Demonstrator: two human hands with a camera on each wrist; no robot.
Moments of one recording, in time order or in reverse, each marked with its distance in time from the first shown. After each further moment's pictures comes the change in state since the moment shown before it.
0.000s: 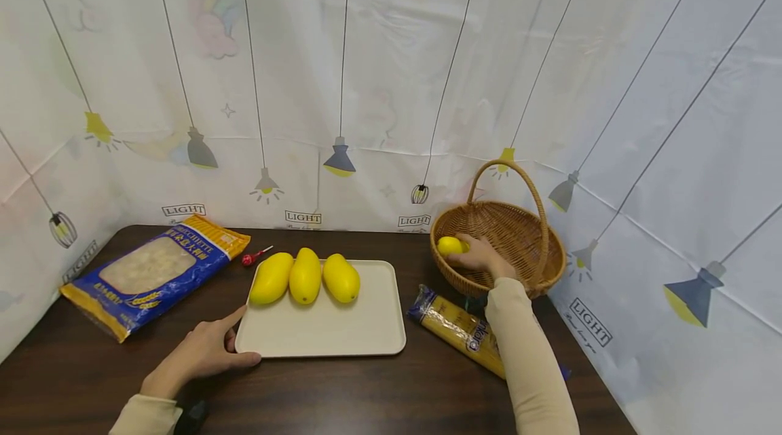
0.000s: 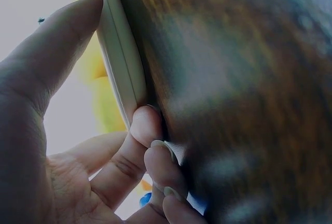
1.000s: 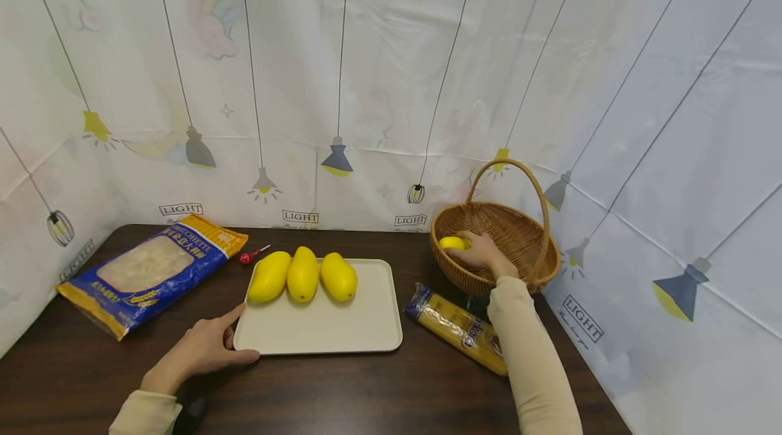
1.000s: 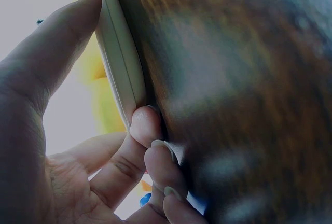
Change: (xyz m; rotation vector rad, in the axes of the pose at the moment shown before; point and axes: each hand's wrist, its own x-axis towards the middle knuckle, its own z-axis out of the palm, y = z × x) left_hand 0.000 0.001 0.001 0.010 0.005 0.014; right_hand -0.012 0.000 -0.006 -0.020 0.100 -0.011
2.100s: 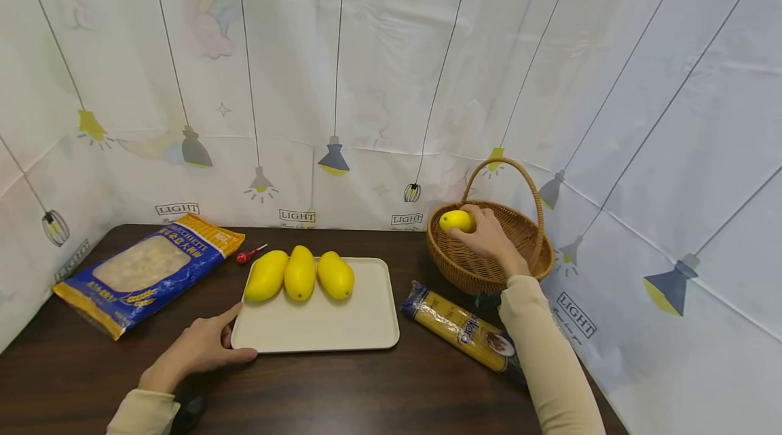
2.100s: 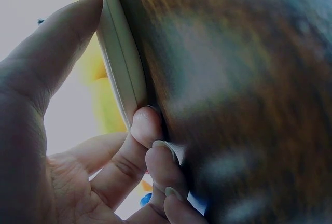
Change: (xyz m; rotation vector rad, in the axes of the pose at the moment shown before) left_hand -0.001 0.000 0.000 0.001 -0.014 -0.017; right_hand -0.032 -0.030 -0.042 0.106 0.212 -0.046
